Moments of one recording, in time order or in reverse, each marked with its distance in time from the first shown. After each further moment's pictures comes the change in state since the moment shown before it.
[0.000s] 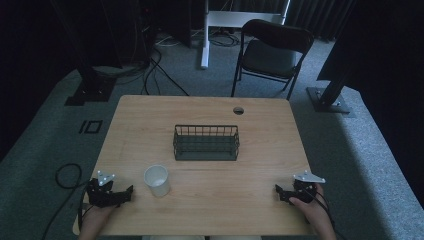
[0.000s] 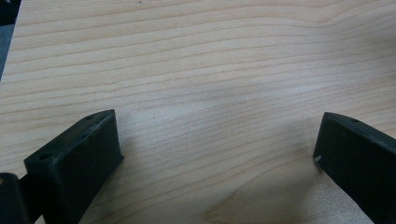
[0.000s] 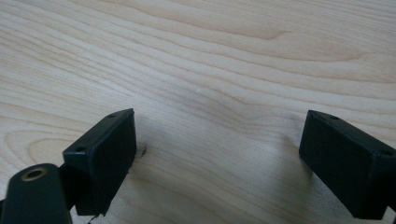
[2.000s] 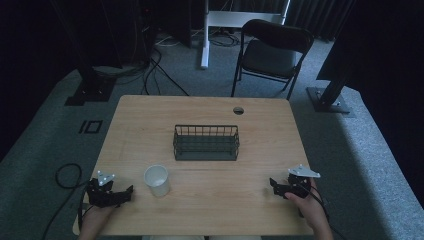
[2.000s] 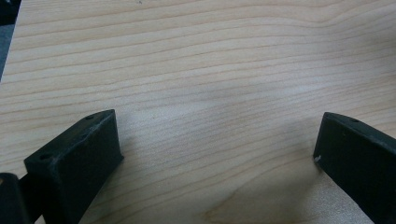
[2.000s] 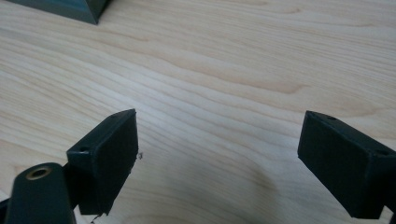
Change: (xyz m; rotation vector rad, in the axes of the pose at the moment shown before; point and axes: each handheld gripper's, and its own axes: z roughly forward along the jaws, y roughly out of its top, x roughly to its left) left arm 0.000 0.000 0.000 0.000 0.000 0.000; right arm 0.019 0.026 -0.001 -0.058 0.009 -0.005
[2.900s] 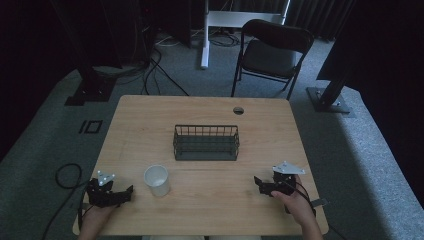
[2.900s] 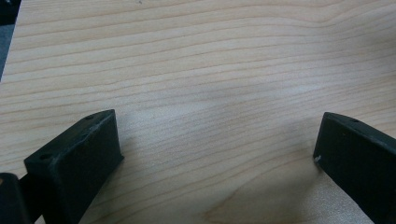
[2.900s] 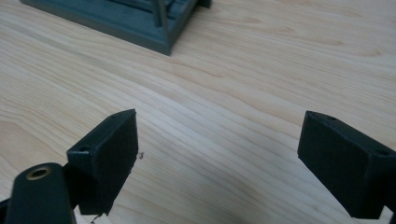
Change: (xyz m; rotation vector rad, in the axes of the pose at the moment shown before) left arm 0.000 0.000 0.000 0.000 -0.001 0.000; right arm 0.041 0.021 0.010 -0.040 0.110 -0.064
